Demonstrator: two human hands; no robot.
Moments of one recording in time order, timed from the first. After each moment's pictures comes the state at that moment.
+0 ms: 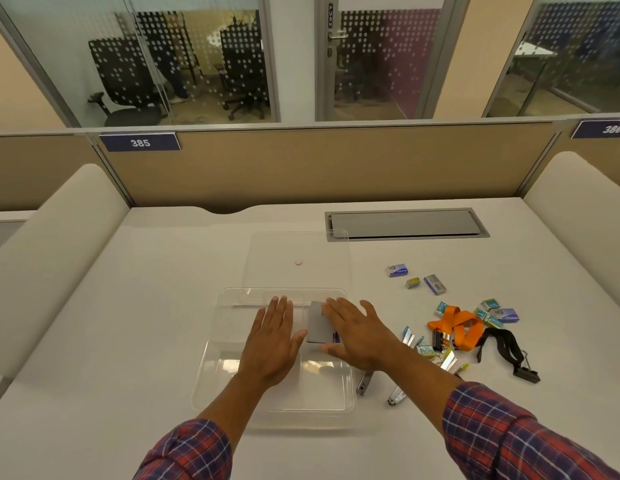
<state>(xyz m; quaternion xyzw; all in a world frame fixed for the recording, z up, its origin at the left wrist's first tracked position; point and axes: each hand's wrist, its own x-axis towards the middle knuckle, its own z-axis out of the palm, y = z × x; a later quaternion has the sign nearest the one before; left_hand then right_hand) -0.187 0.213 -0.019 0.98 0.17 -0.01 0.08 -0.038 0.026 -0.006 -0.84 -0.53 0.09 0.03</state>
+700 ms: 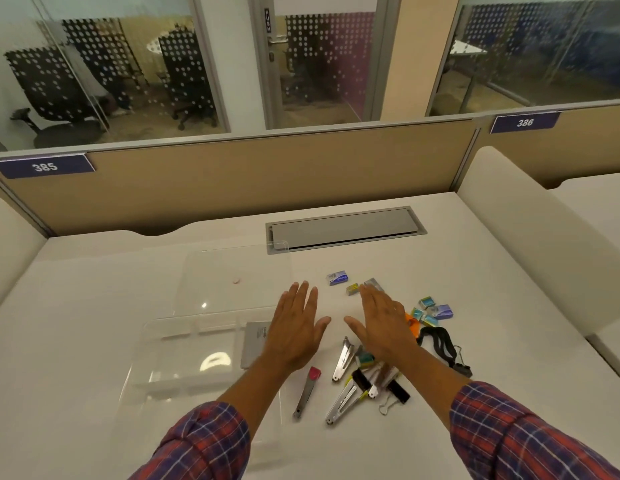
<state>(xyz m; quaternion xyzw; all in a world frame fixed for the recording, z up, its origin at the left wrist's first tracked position) -0.042 0.093 0.004 0.99 0.08 0.02 0.10 0.060 -0.103 -0.009 -0.95 -0.29 0.04 0.10</state>
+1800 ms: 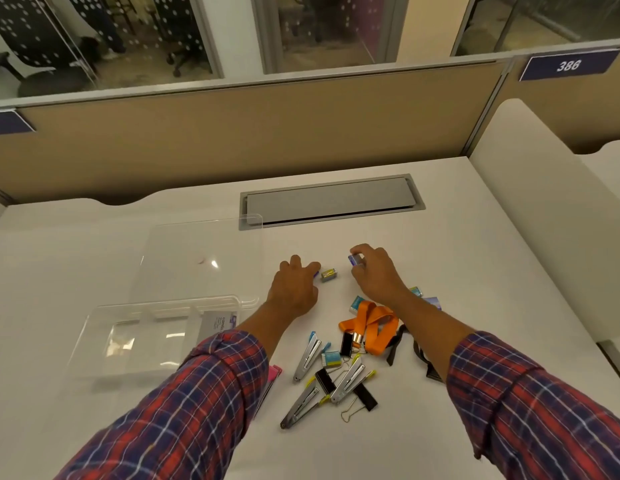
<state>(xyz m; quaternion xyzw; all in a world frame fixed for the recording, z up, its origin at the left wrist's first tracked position) 0.085 0.066 -0.030 0.98 0.15 -0.08 0.14 0.187 -0.108 -0.023 -0.90 -0.19 0.16 0.35</state>
